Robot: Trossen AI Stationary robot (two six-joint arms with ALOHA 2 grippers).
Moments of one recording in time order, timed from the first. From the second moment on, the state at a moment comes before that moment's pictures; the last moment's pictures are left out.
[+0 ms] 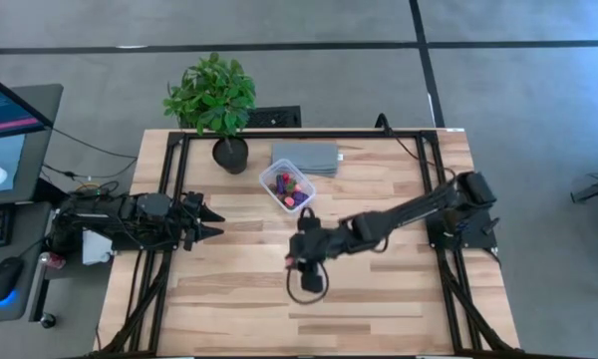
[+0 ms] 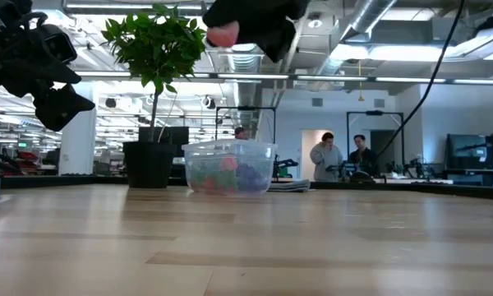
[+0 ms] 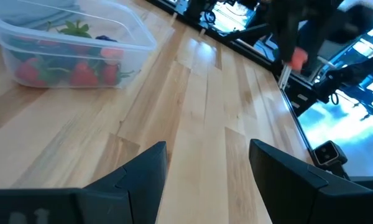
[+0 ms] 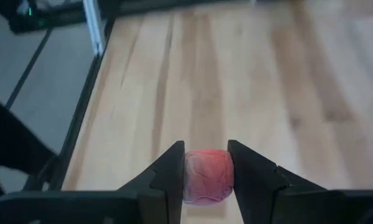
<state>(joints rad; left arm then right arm) -0.07 0.00 0.13 -0.41 0.01 -0.52 0.30 1.81 1.34 -0.21 0.03 0.25</state>
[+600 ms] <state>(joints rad) -0.07 0.00 0.13 -0.41 -0.01 -0.52 0.03 1.72 1.34 -0.19 0.03 0.04</state>
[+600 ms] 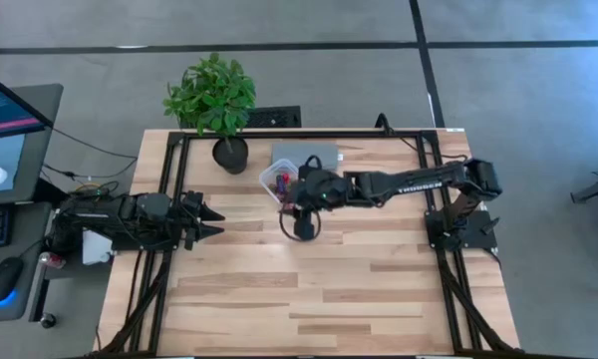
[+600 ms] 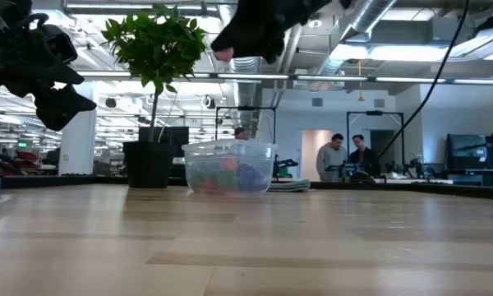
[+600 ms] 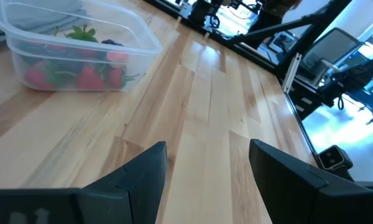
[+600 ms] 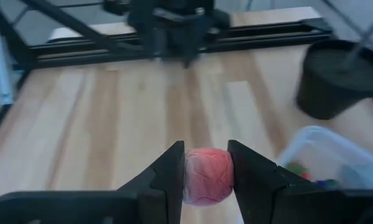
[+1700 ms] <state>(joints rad) -0.07 0.00 0.13 -0.41 -0.06 -0.51 -0.26 1.72 1.22 0.06 0.00 0.06</state>
